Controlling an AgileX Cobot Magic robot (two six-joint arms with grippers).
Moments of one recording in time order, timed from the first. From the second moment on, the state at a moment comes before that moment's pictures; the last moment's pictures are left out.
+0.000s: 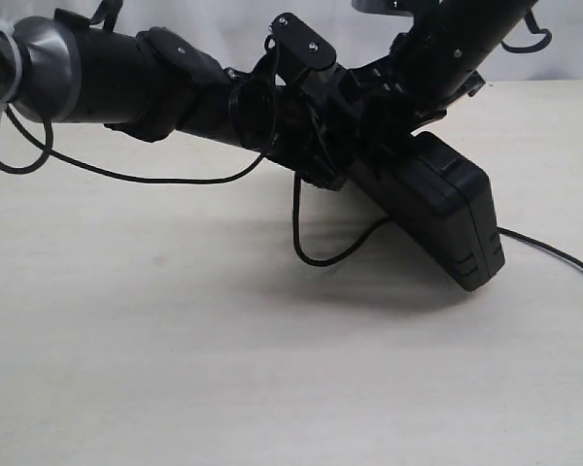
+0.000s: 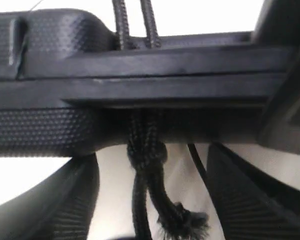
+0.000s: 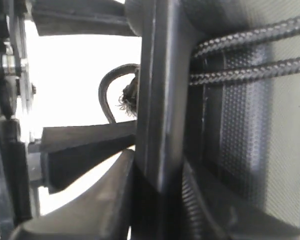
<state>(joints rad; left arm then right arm) -0.60 1.97 -1.34 -1.11 0.29 1.35 0.26 1.88 -1.65 0.36 1.21 -0.26</state>
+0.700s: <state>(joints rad) -0.60 1.91 -1.34 -0.47 0.47 0.85 0.26 1.88 -1.65 0.36 1.22 -0.27</state>
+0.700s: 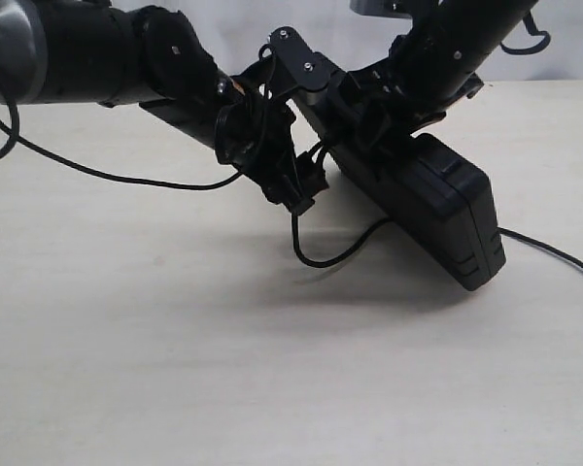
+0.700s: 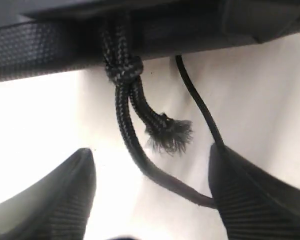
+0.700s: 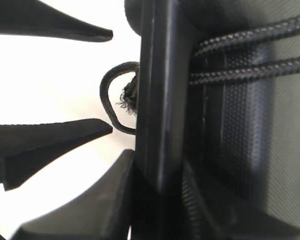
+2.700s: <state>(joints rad) -0.66 1.92 -1.34 -0.57 0.28 0.90 0.26 1.88 -1.65 0.36 1.22 -0.27</state>
